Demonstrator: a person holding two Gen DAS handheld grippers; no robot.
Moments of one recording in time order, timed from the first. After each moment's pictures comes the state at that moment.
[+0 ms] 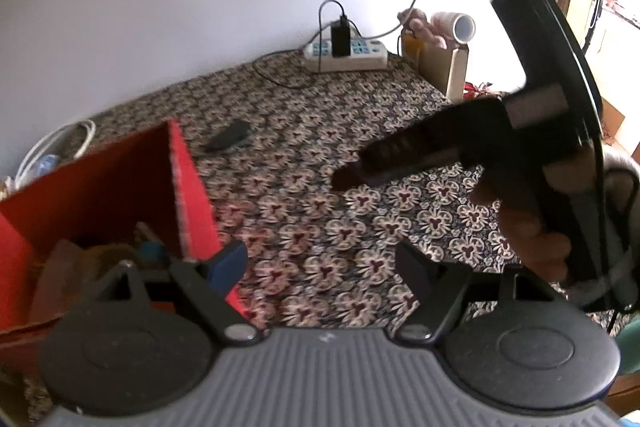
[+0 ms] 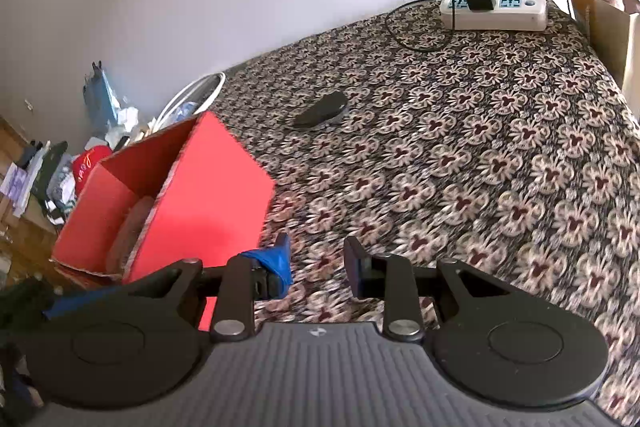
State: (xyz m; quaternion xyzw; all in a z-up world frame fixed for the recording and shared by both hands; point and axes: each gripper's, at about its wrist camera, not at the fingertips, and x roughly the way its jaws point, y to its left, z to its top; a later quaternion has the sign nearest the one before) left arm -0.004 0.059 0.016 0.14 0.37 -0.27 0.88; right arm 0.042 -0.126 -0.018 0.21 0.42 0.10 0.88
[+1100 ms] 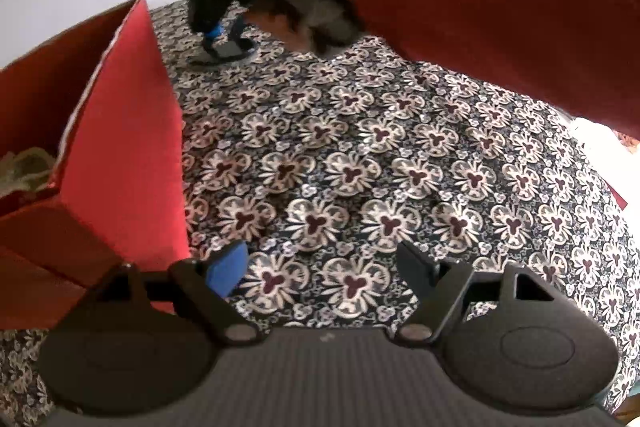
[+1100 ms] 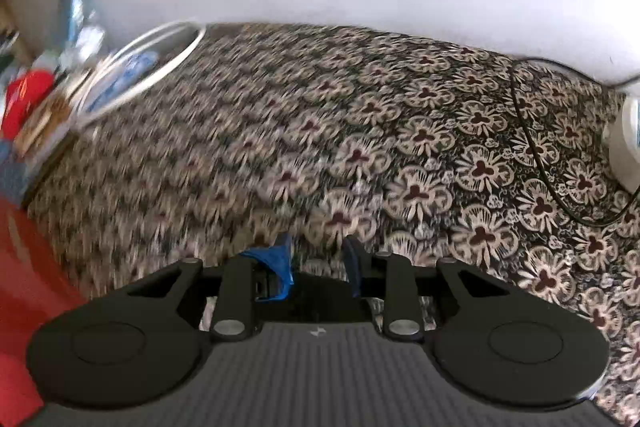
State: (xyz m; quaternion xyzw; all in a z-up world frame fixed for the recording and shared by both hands) left arm 0.029 0.038 -0.067 0.11 0.44 -0.22 0.86; right arm 0.300 -0.063 -0.092 0.01 0.45 0.17 0.88
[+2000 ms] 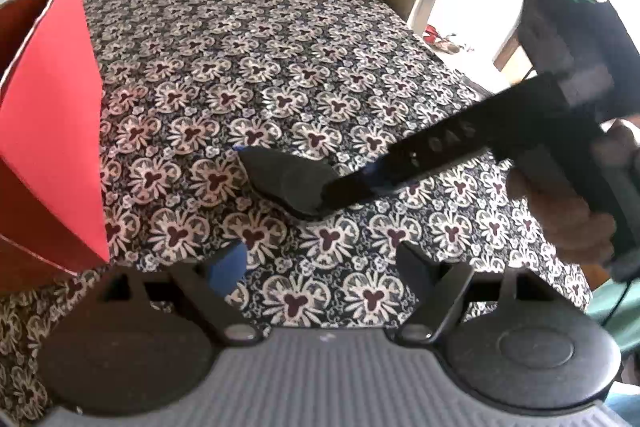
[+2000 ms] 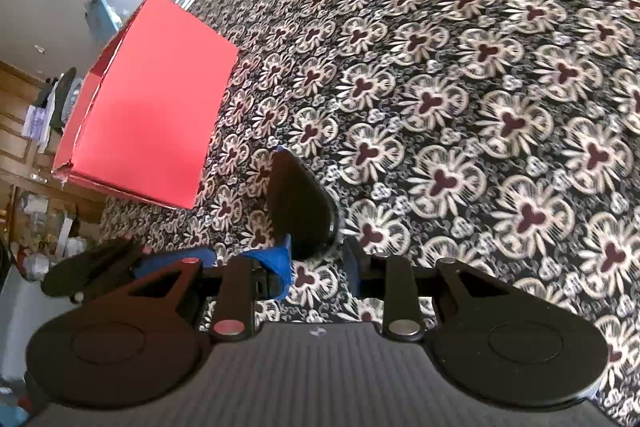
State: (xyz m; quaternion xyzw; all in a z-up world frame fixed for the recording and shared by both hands) left arm -0.016 0.031 -0.064 0.06 0.48 -0.32 0.81; right arm 0.020 -0.173 -0.088 0.24 0.55 0.17 0.78
